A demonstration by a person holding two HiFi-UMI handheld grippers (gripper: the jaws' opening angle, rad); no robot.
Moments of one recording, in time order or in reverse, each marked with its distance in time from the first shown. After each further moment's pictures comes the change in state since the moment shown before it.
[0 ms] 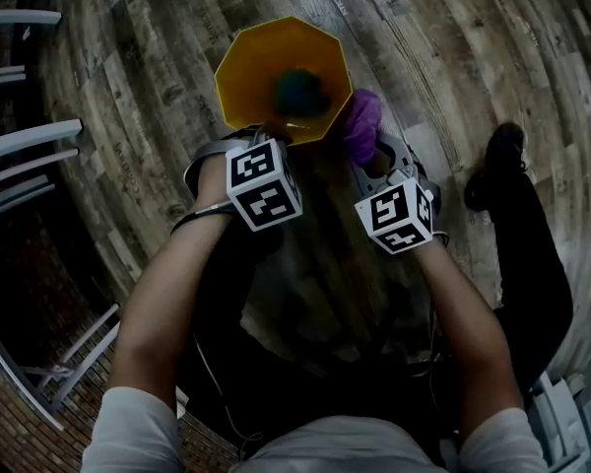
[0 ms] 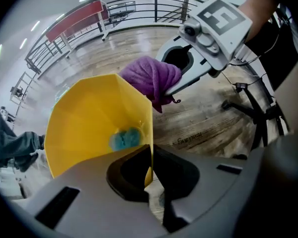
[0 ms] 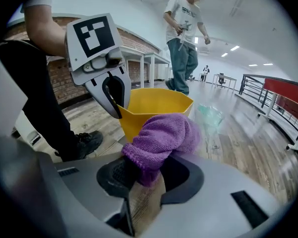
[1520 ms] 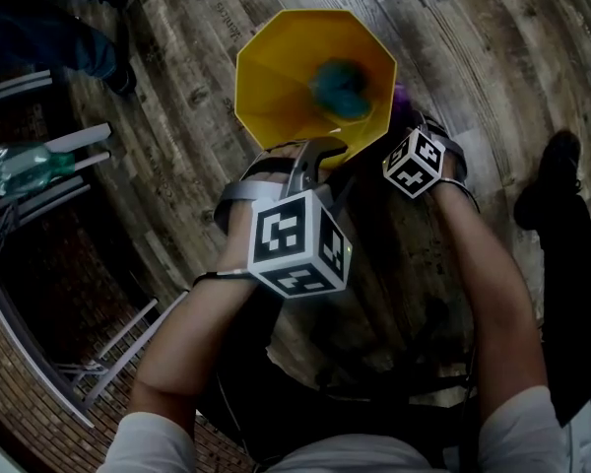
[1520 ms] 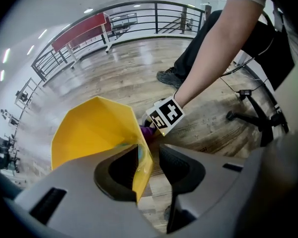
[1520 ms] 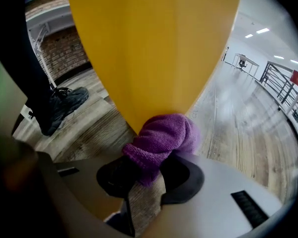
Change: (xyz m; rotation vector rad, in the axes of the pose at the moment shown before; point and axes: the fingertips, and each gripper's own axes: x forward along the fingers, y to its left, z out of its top) left arm -0.016 0.007 0.055 0.014 -0.136 0.050; right arm 0.161 -0.023 -0.126 -0.107 0.300 0.121
